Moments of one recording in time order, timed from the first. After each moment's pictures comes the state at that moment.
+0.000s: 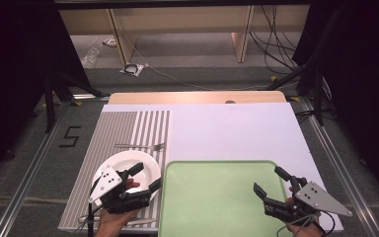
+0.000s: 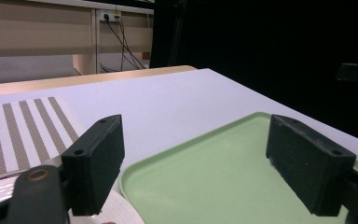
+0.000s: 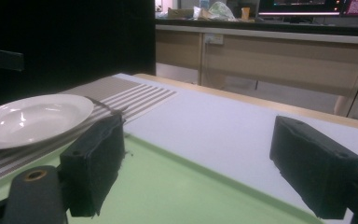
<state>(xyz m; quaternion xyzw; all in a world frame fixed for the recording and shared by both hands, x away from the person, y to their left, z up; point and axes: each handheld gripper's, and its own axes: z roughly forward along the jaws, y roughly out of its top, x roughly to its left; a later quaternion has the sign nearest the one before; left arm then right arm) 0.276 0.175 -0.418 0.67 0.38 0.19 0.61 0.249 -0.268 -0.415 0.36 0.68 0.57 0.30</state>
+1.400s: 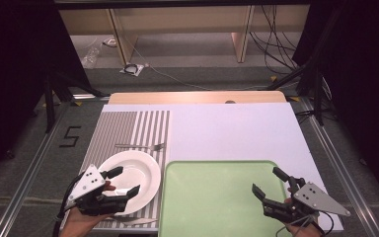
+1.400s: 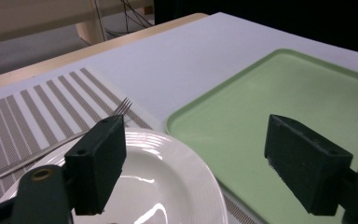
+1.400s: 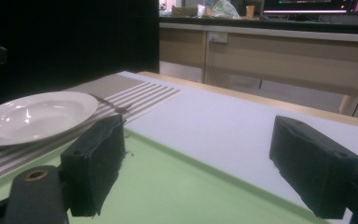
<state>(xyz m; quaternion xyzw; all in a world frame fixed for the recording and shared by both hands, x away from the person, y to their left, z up) 0.269 0.227 -0.398 0.77 0.34 0.21 0.49 0.249 -0.266 -0.416 0.35 0.68 0.57 0.30</state>
